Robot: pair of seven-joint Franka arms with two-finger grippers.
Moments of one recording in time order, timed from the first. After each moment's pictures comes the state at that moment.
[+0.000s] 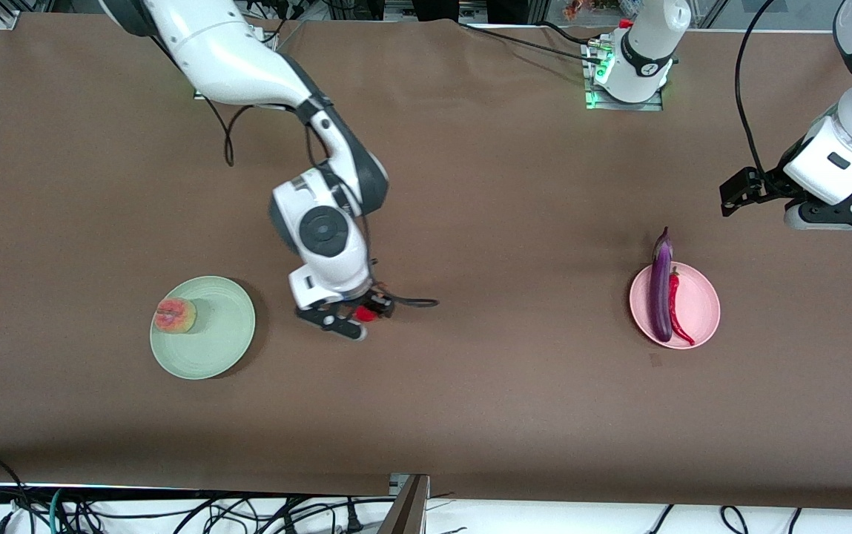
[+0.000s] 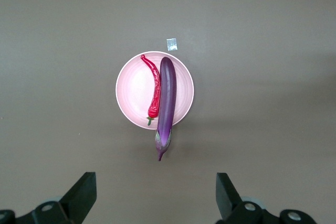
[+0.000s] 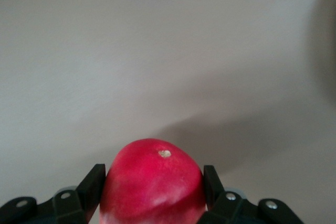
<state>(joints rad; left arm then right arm) -0.02 0.00 -0.05 -1.74 0.04 1.73 -0.06 0.52 0.78 -0.01 -1.27 -0.03 2.07 0.86</state>
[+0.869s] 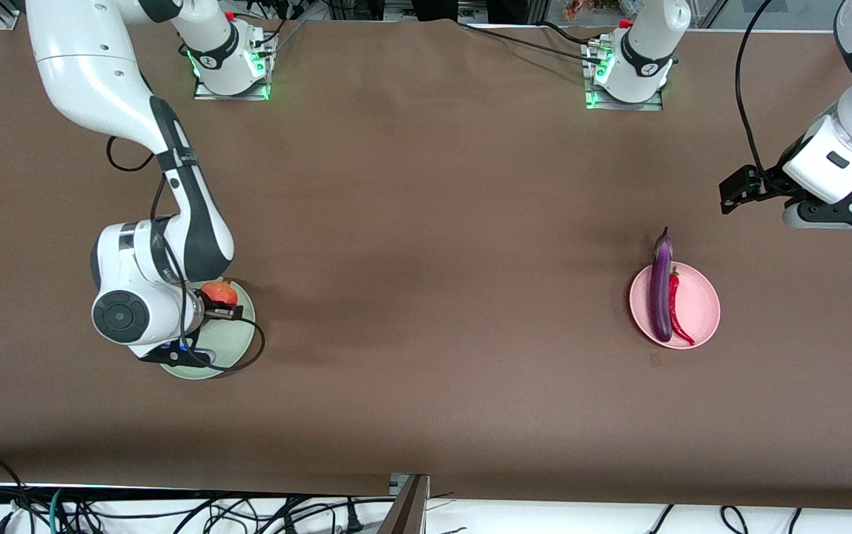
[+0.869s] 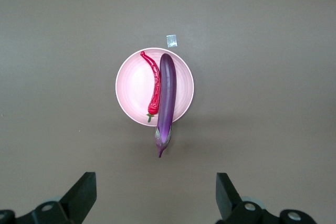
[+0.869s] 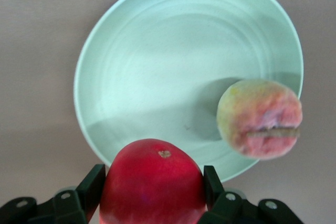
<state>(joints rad) -0.02 0.00 -0.05 -1.74 0.04 1.72 -0.06 0.21 0.77 -0.06 -1.34 -0.04 1.84 0.27</state>
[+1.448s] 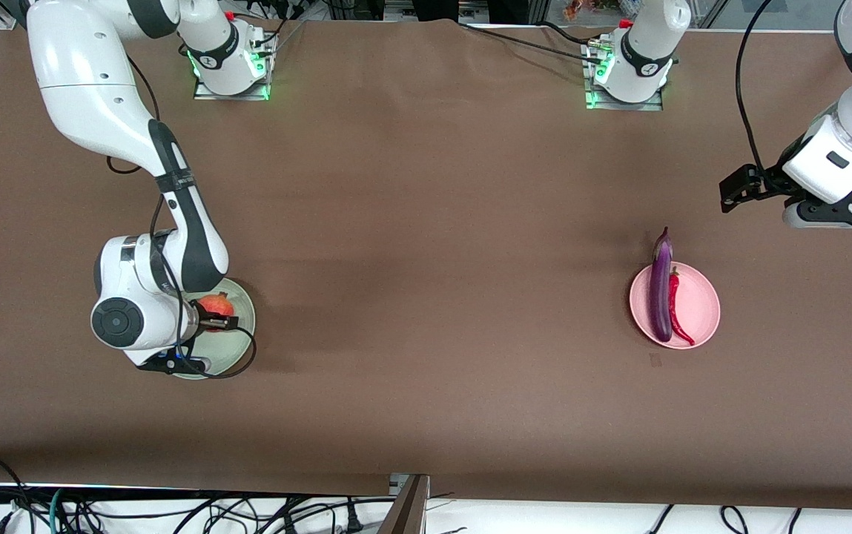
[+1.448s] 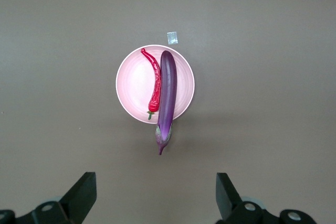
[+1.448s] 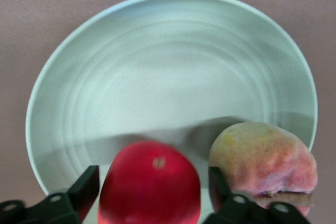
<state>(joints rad) -0.02 0.00 -0.04 -1.74 0.04 1.71 -0.06 0.17 0.81 -0.06 -1.37 -0.04 1.98 0.22</state>
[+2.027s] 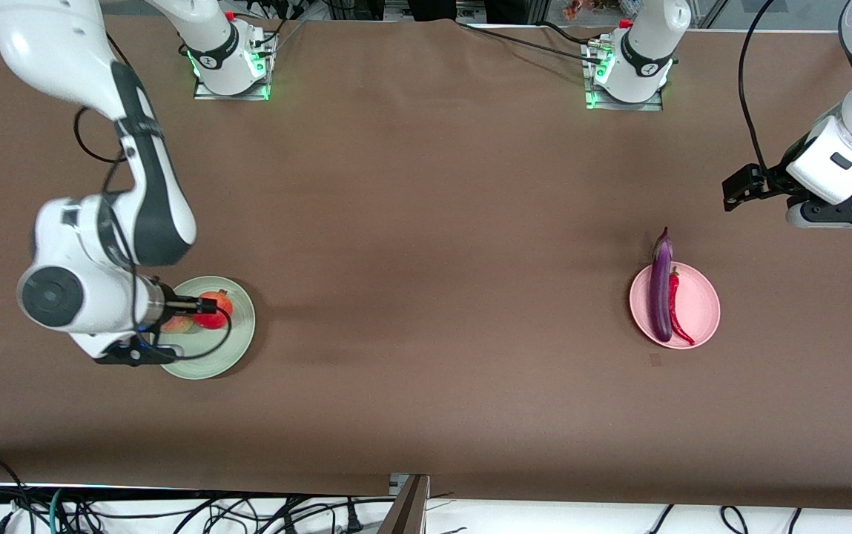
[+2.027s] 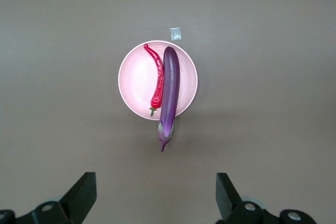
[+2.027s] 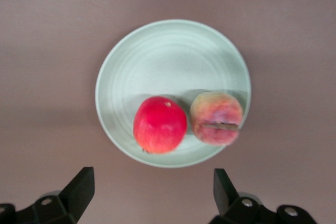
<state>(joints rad) -0.01 0.00 -0.04 -1.74 0.04 1.69 -0.06 0.18 0.60 -0.05 -1.31 -0.04 1.75 0.08</state>
